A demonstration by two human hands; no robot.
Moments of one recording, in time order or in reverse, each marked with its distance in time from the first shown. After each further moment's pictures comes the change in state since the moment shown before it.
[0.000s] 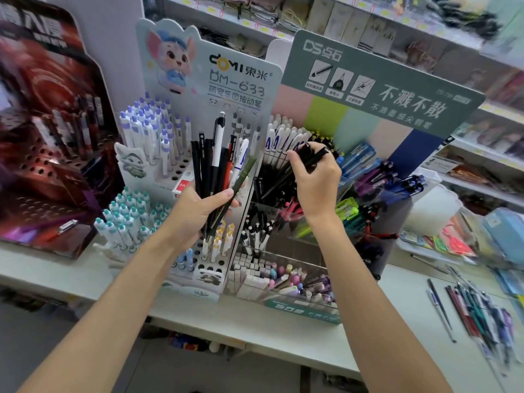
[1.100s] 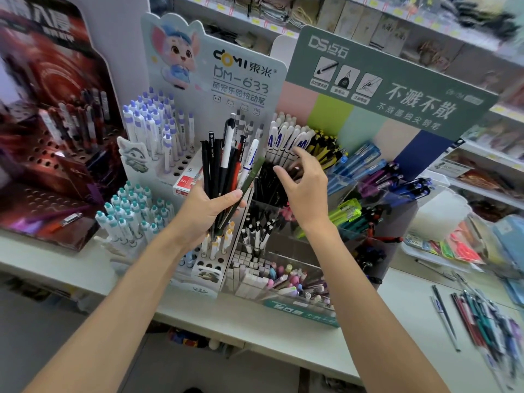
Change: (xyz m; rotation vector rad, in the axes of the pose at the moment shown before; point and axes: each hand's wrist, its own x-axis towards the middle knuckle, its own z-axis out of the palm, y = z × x) left_hand 0.003 -0.011 0.010 0.001 -0.024 0.005; right_hand -0.011 0.012 0.009 -0.172 -0.219 -0.034
